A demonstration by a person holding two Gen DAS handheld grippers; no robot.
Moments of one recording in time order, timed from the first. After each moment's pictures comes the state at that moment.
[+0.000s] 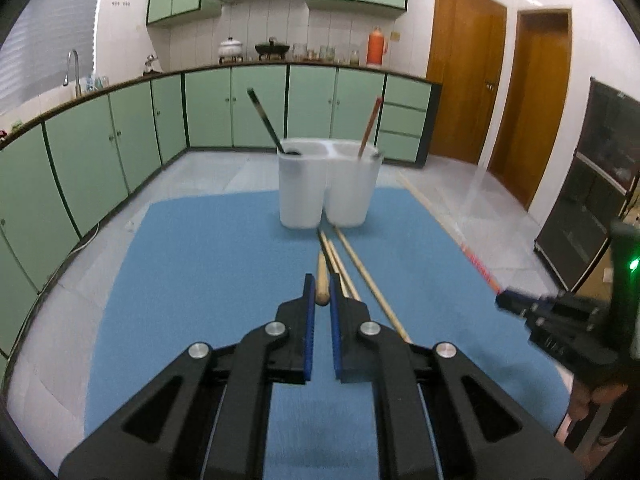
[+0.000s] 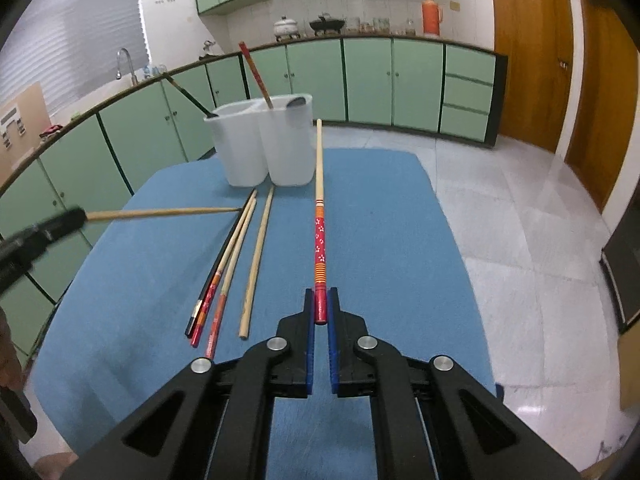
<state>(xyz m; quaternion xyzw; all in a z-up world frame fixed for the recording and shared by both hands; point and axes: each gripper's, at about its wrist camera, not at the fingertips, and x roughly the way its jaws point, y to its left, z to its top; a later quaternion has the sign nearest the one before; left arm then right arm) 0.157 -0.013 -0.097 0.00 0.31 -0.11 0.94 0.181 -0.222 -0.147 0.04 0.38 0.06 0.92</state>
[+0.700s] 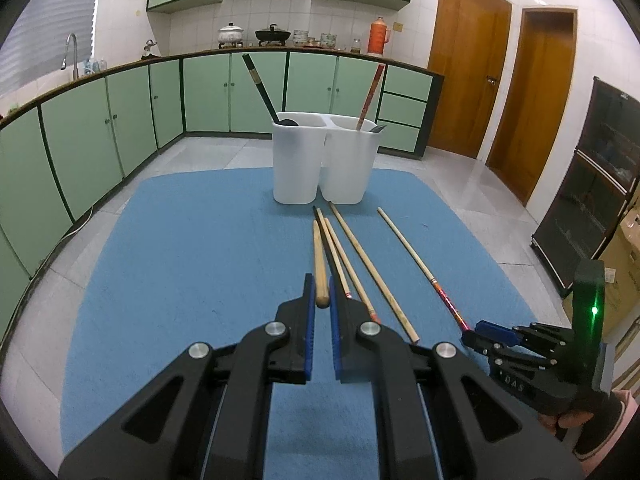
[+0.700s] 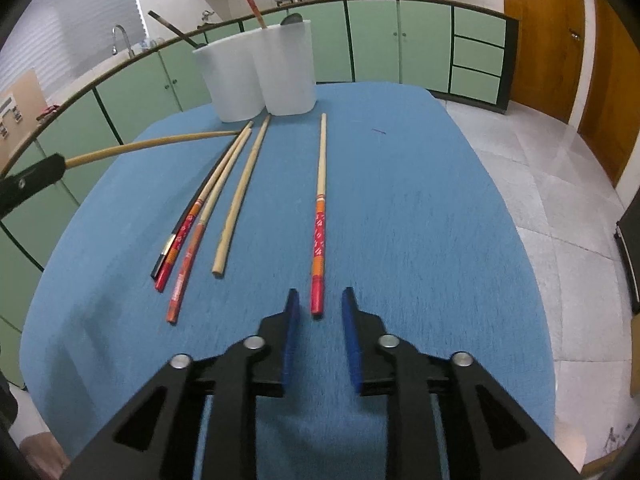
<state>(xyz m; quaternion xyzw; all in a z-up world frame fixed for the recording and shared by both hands) 0.167 -0.016 -0.130 -0.01 0.34 -0.12 0.93 0.181 -0.218 -0.212 0.05 0.43 0.07 0.90</state>
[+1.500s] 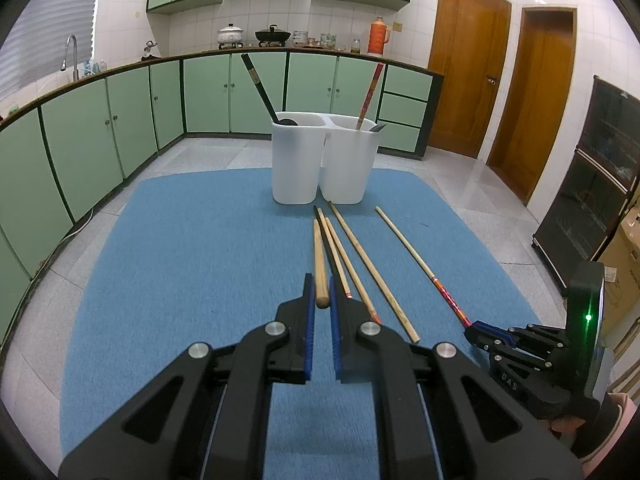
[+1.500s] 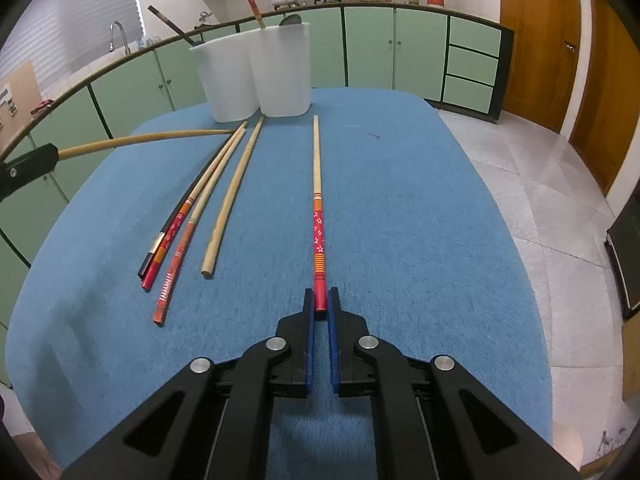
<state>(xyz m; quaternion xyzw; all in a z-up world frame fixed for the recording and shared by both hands) 0.166 -0.016 -0.131 -0.01 0.33 -0.12 0.94 0.187 -0.217 -0.215 0.03 0.42 0.05 0.91</state>
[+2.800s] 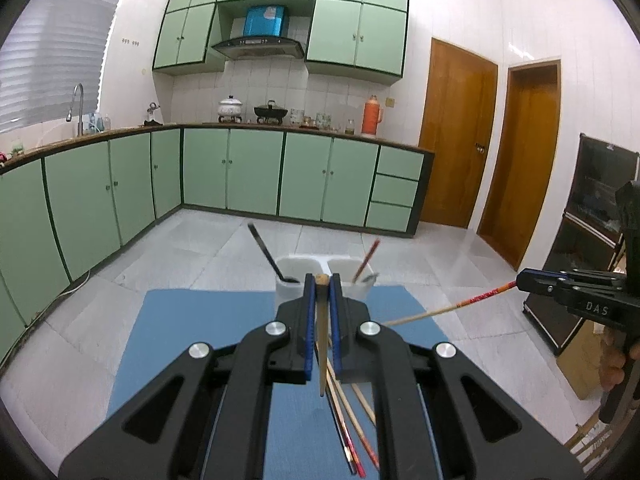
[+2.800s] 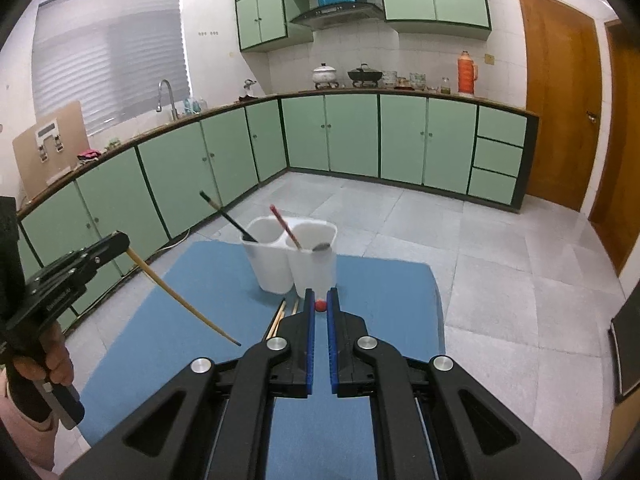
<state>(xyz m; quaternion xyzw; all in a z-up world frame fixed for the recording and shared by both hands) 0.194 -0.005 -0.016 -0.04 0.20 -0.13 0.97 0.217 -0.244 0.003 0.01 0.30 0.12 0.95</state>
